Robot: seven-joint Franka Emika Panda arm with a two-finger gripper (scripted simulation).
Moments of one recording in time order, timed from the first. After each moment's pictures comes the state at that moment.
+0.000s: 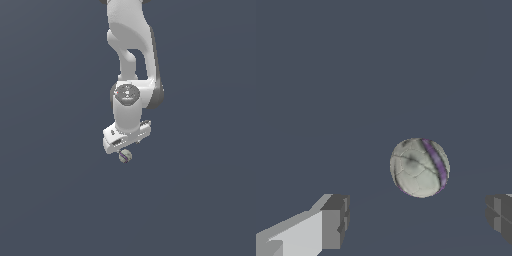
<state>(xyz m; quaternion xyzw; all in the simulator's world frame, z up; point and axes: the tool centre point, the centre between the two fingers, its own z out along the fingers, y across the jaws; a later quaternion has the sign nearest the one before) 0.008 0.000 0.106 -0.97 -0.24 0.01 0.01</state>
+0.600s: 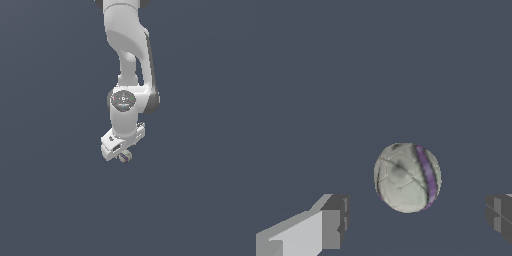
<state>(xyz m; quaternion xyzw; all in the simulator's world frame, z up) 0.017 -0.013 0.088 -0.95 -0.32 0.00 0.00</state>
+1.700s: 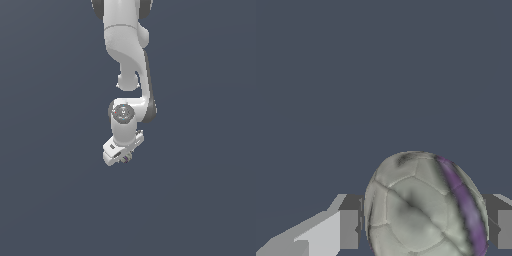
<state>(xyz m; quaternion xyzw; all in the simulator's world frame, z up) 0.017 -0.014 0.037 -0.94 -0.33 0.00 0.00</state>
